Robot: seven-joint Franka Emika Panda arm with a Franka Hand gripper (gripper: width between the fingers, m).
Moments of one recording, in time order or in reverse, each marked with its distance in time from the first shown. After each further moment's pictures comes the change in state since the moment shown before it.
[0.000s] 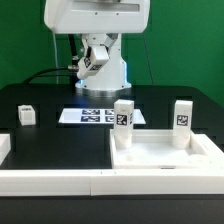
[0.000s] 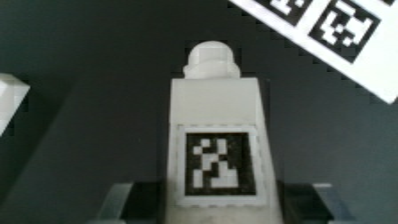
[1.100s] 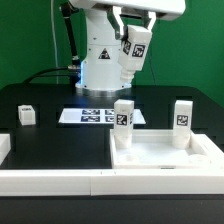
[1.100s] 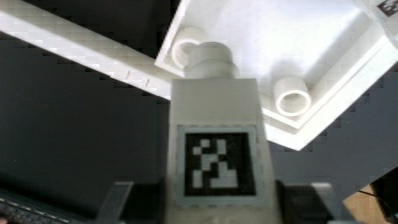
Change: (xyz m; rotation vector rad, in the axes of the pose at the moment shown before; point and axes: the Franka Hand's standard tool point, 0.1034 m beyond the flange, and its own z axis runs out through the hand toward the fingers) arm 0.099 -0.001 -0.062 -0.111 0.614 0.133
